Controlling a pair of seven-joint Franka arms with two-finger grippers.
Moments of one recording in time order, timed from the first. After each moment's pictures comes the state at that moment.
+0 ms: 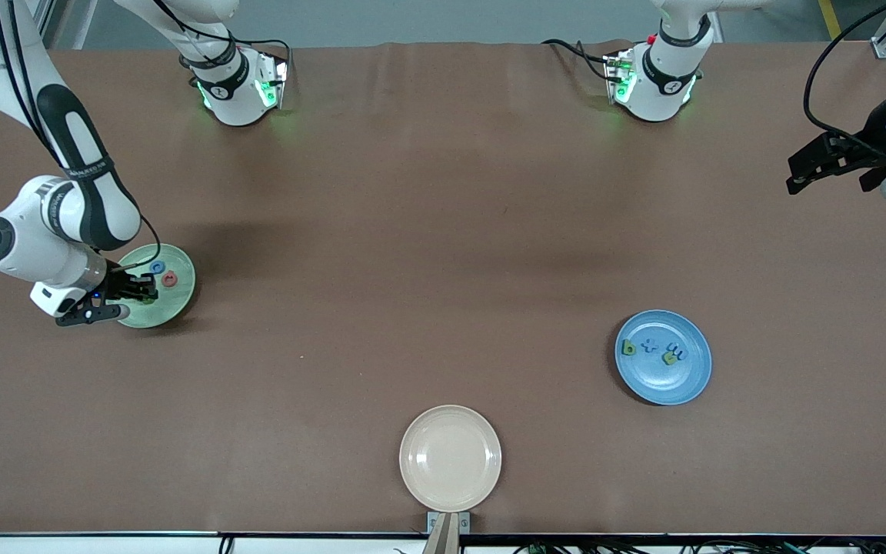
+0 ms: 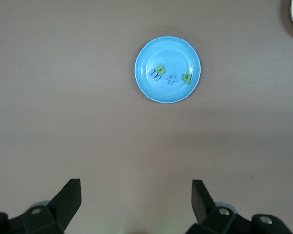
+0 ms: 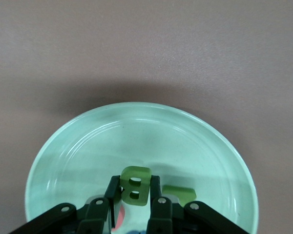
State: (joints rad) left arm 0.02 -0.03 -0.10 -1.55 0.02 1.51 -0.09; right arm -0.20 0.42 -0.04 -2.15 0.06 2.50 -0.45
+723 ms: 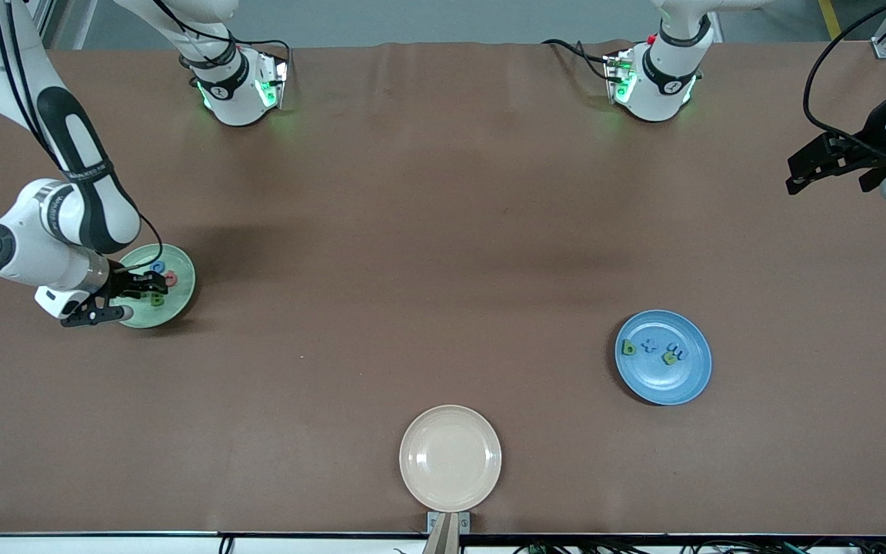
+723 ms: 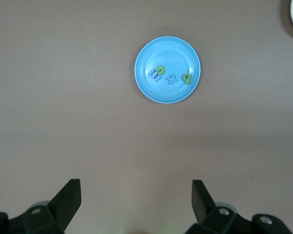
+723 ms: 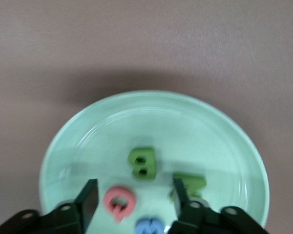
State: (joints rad) left arm 0.02 -0.03 -0.10 -1.55 0.02 1.51 -0.09; right arm -0.20 0.37 -0.03 -2.12 0.06 2.33 -0.39
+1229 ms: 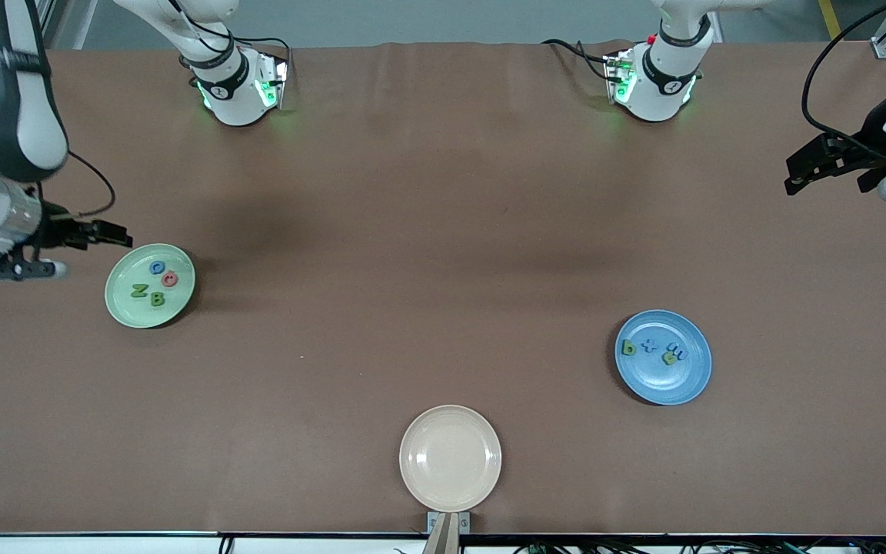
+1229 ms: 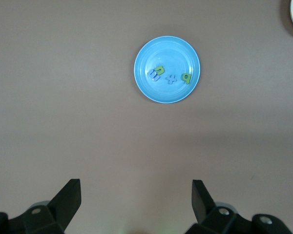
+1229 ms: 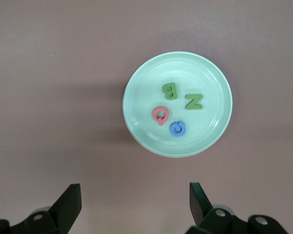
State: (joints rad) left arm 0.02 -0.03 -0.11 -1.55 0.02 1.51 -0.09; right arm -0.18 -0.03 -0.02 -2.08 0.06 1.88 -0.21
